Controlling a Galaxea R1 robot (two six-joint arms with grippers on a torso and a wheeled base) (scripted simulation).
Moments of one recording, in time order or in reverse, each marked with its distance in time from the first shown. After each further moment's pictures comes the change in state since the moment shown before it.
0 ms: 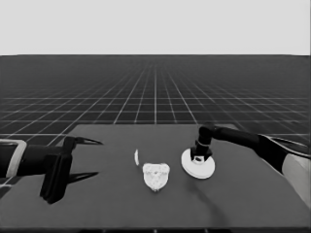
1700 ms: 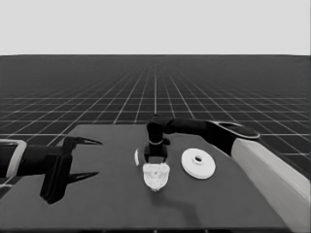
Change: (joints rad) left arm 0.000 0.000 0.000 0.000 0.000 0.000; right arm 0.124 0.429 0.175 0.042 -0.170 0.594
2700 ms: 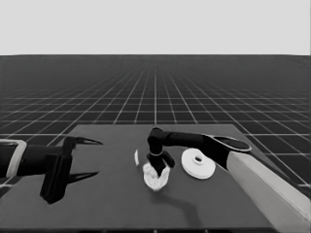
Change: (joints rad) left arm 0.000 0.000 0.000 0.000 0.000 0.000; right arm -0.136 0.017 -0.072 -0.115 0.038 0.983
